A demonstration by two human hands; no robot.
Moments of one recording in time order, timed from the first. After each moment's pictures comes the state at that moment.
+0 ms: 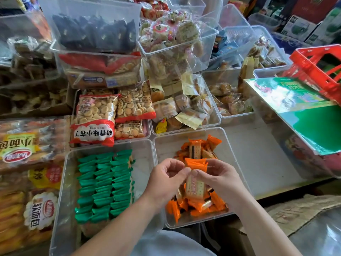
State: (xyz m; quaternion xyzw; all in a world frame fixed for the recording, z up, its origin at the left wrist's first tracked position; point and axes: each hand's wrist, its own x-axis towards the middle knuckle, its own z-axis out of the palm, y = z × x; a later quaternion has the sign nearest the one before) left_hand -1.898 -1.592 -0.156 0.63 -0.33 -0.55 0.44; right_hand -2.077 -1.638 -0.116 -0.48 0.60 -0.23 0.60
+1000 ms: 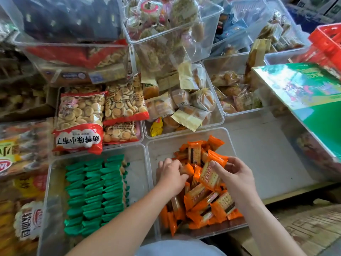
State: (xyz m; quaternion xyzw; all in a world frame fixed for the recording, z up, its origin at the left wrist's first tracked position) left_hand -1.919 -1.677 -0.240 0.77 -0.50 -0.39 0.04; right_hand -2.110 -1.695 -0.172 -0.41 0.69 -0.30 0.51
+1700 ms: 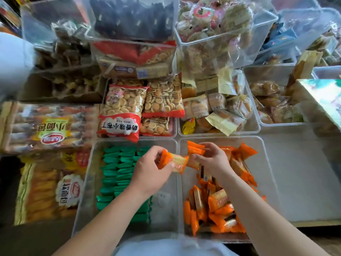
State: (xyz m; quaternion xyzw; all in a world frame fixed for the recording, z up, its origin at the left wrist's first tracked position) left_hand -1.807 -1.606 -0.161 0.79 -0.37 -0.36 0.34; right_hand -1.992 -1.733 -0.221 -0.52 0.58 -0.18 0.60
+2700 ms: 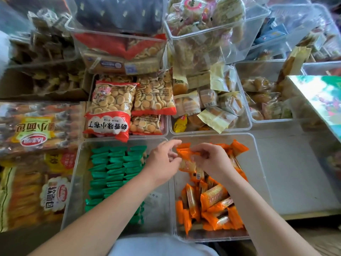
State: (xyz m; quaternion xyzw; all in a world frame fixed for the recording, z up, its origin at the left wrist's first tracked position) left_hand -1.828 -1.651 -0.175 0.73 -0.45 -0.41 0.31; right_hand -2.007 -1.735 -0.191 -0.71 0.52 -0.13 0.45
